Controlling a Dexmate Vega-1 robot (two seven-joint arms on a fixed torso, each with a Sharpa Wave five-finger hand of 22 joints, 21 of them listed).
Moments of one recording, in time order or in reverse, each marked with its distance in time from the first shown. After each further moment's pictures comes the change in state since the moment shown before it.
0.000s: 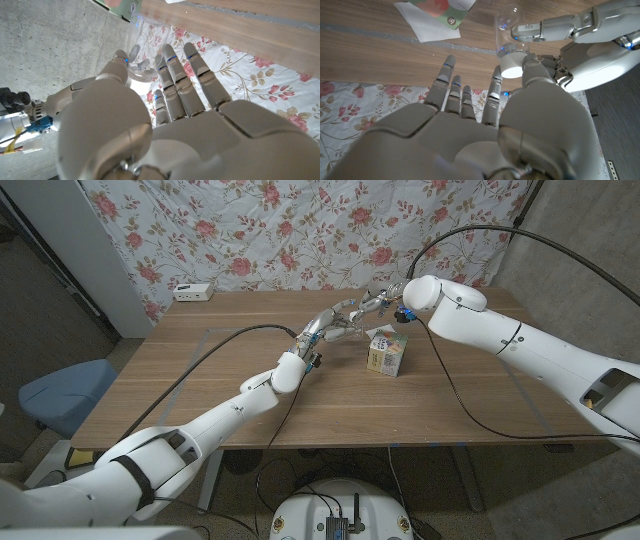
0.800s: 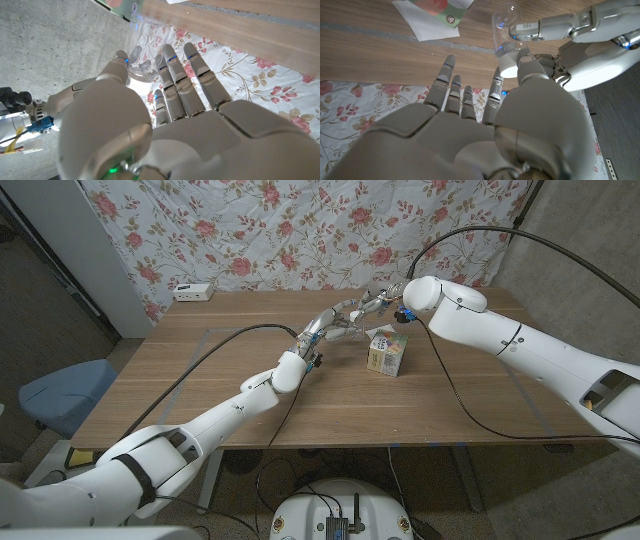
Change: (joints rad) left arm -0.005 -0.001 0.003 0.005 -0.004 -0.003 -0.008; left_hand -0.004 0.005 -0.001 0.000 0.000 0.006 -0.006 0.000 0.000 0.000 0.000 0.000 0.000 0.001 0.001 0.000 0.000 0.000 0.000 0.000 0.000; right arm -0.009 0.001 0.012 0.003 -0.001 0.014 -0.005; right_hand 0.079 0.031 0.041 -0.014 -0.004 -0.018 -0.036 0.017 -0.008 0.014 -0.036 0.000 0.000 0.012 -0.020 0.008 0.005 0.014 -0.014 0.000 0.000
